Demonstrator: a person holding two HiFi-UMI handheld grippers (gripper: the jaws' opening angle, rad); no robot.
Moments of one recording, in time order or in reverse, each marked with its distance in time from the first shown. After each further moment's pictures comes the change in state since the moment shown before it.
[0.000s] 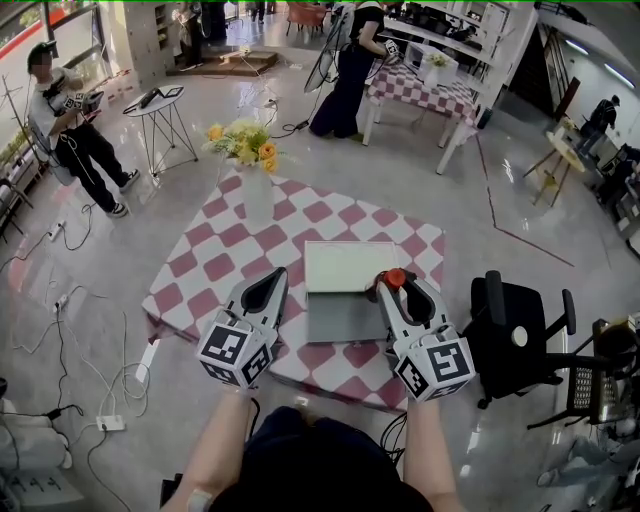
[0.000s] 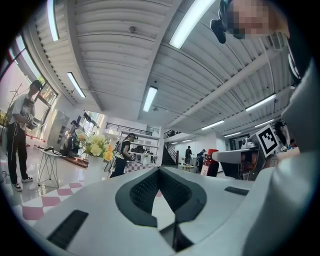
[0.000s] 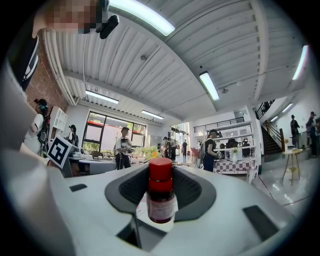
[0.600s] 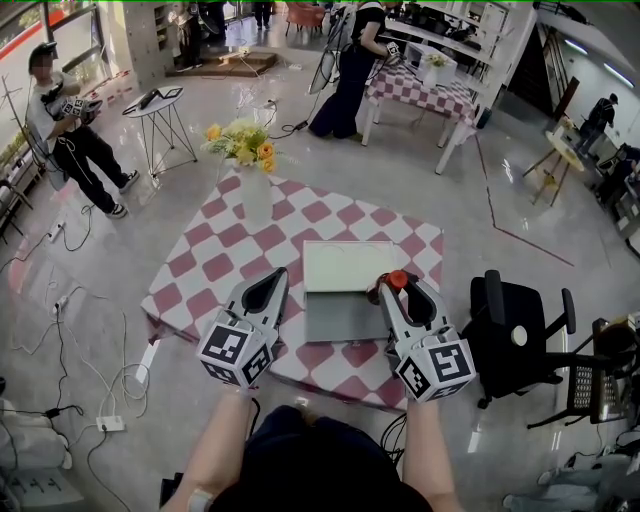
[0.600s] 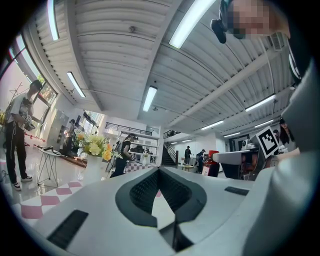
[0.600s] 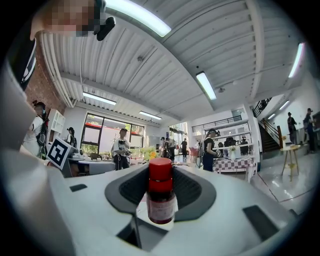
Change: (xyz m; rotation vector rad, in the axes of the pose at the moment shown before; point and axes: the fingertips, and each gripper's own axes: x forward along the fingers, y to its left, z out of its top) left arm 0.000 -0.006 -0.002 -0.002 0.000 -0.004; right arm -0.009 -0.006 -0.005 0.027 -0.005 -0.016
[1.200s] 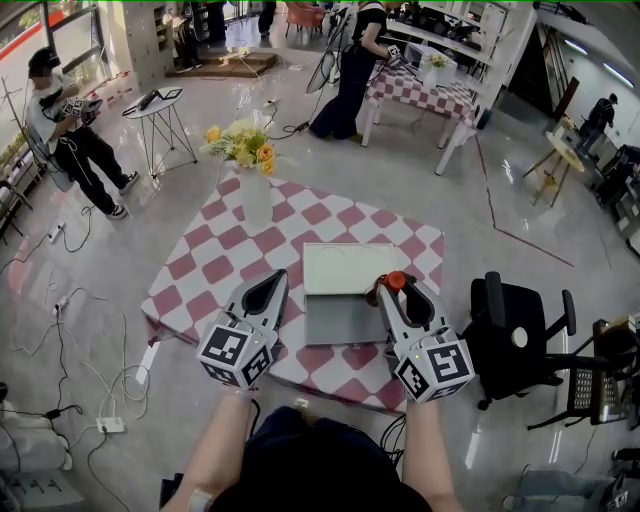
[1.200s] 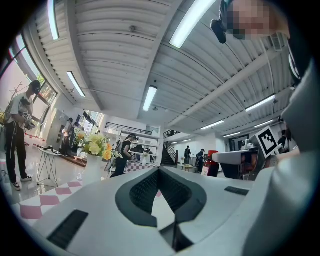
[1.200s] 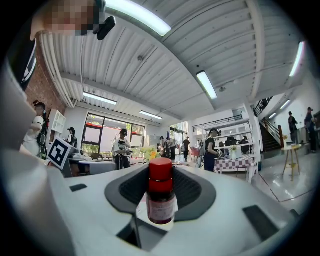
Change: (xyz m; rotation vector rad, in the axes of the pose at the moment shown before) left arm 0.004 0.004 -0.001 -0.003 0.002 -0.001; right arm 0.007 0.000 -0.001 0.002 0.004 0.010
